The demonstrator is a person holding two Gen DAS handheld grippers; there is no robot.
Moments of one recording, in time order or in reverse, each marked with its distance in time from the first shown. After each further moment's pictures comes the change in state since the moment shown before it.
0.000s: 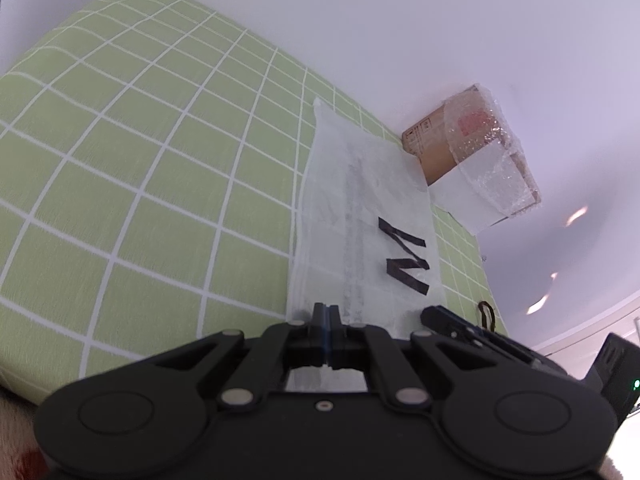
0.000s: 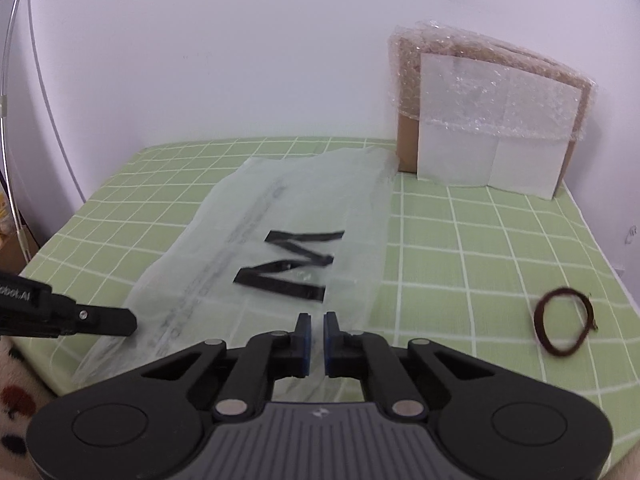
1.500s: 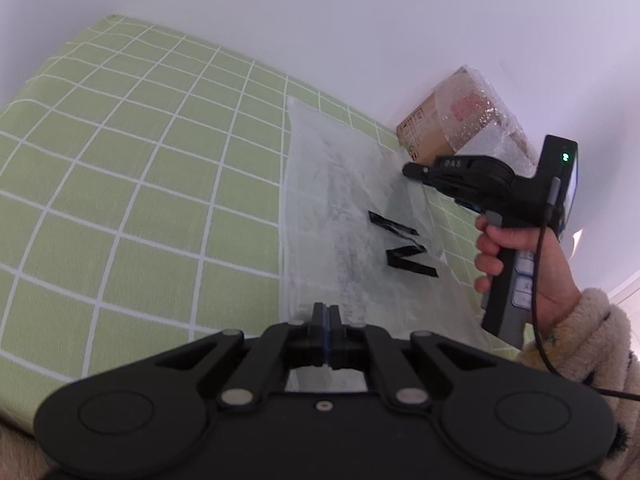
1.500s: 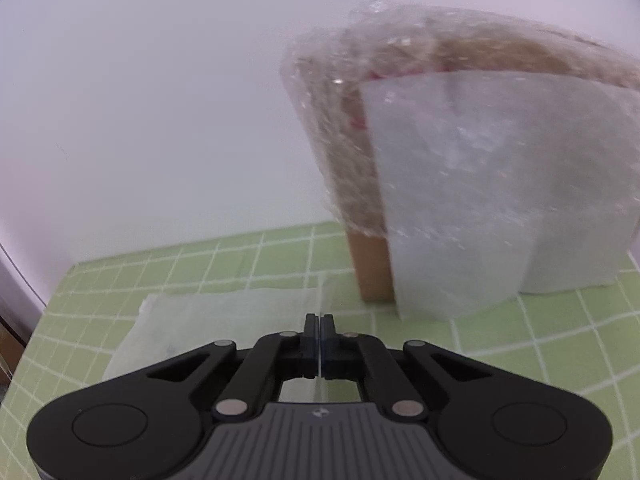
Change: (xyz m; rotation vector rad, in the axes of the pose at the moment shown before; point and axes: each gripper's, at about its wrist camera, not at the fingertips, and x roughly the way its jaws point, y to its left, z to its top) left arm 0.010 -0.015 0.008 0.093 0.000 0.042; right arm 0.117 -0.064 0.110 0.240 -0.061 0.044
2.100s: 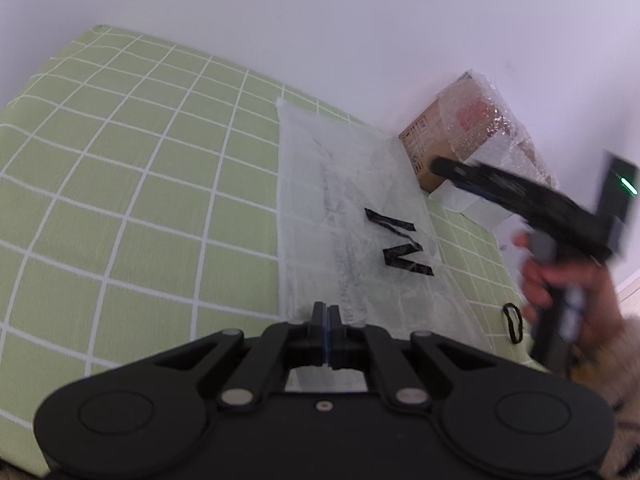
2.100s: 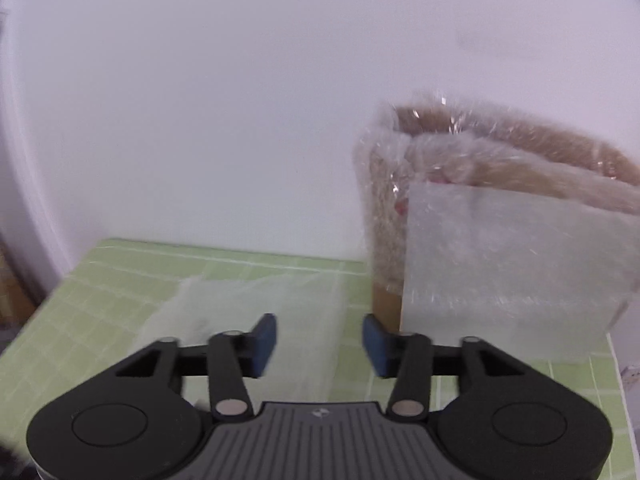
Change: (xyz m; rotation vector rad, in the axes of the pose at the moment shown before) left arm 0.010 -0.006 0.008 0.058 -0.010 0.016; right arm -0.084 0.011 -0.017 -0.273 -0.081 0.100
